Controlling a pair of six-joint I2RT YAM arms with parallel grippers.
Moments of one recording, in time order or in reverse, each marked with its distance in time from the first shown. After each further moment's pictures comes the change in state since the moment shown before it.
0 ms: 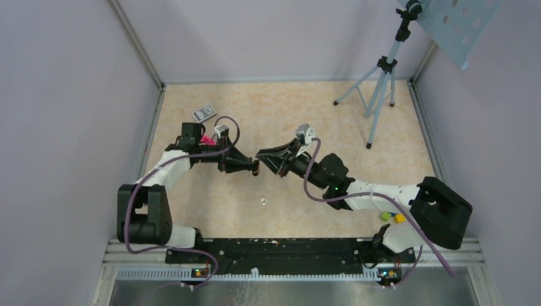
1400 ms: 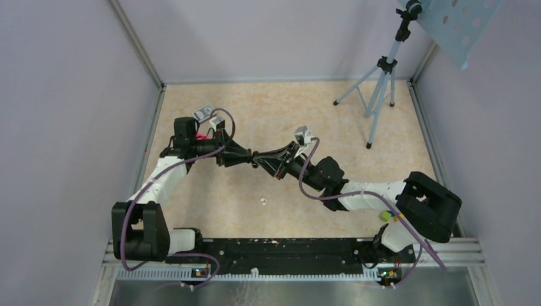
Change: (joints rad) left arm 0.000 -0.138 -0.024 0.210 0.021 -0.280; right arm 0.006 0.083 -0.033 0.142 0.011 0.125
